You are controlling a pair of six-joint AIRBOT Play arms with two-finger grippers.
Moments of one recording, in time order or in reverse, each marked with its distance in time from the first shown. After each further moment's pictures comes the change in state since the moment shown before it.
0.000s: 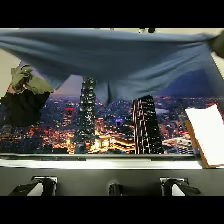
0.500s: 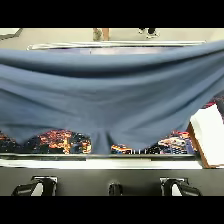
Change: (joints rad) left arm 0.002 0.281 -0.036 0.121 -0.130 -0.079; right arm -0.010 0.242 0.016 -0.131 0.130 0.059
